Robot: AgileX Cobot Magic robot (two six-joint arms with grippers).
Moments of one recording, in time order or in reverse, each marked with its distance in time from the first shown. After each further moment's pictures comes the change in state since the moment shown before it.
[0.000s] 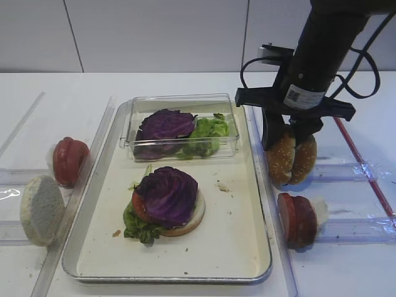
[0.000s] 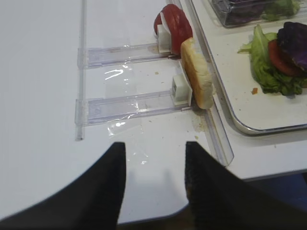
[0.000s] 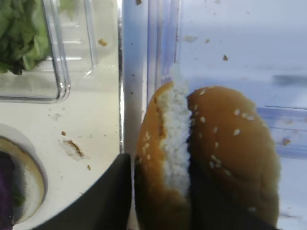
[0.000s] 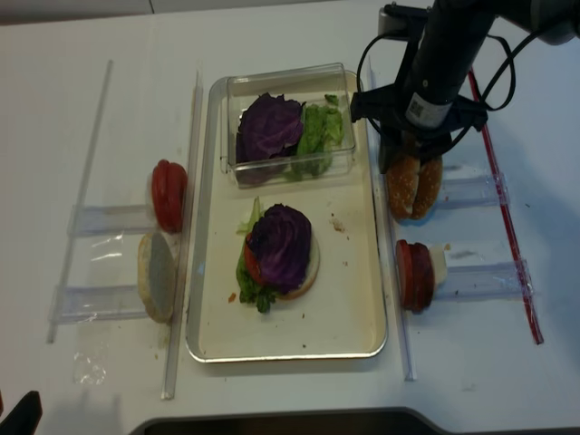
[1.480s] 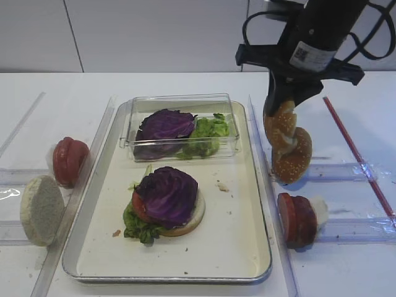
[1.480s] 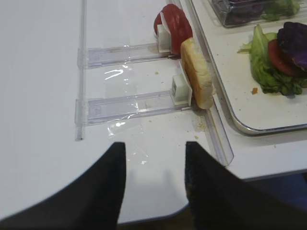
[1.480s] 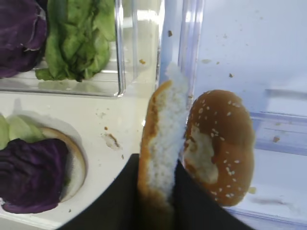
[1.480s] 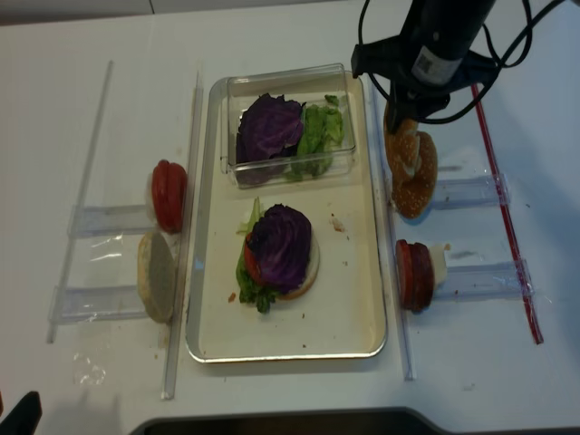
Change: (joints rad) left arm 0.000 0.000 0.000 0.000 0.000 0.000; right arm 0.000 -0.072 -0.105 0.000 0.069 -0.001
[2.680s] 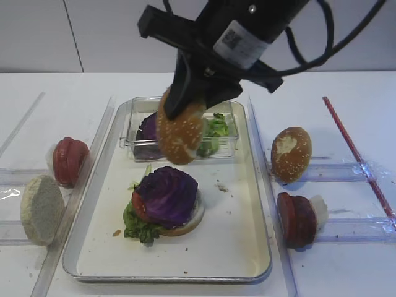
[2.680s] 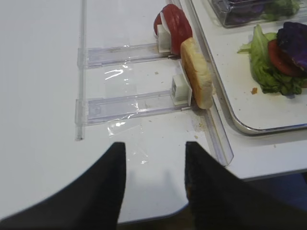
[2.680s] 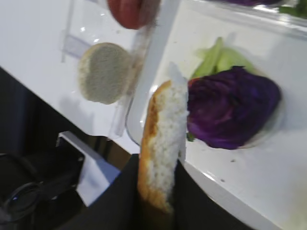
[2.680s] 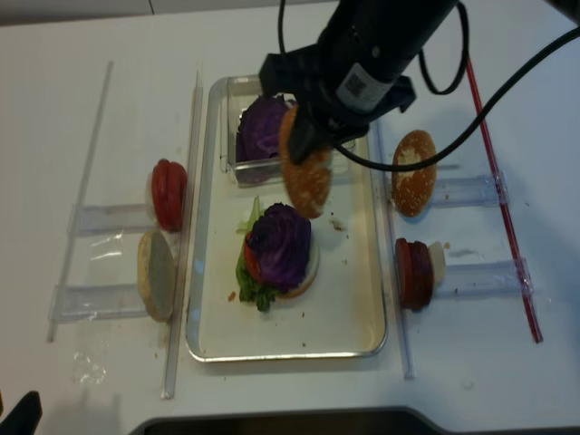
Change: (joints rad) left arm 0.000 0.000 0.000 0.000 0.000 0.000; right arm 0.228 -0.134 0.050 0.344 -0.049 -0.147
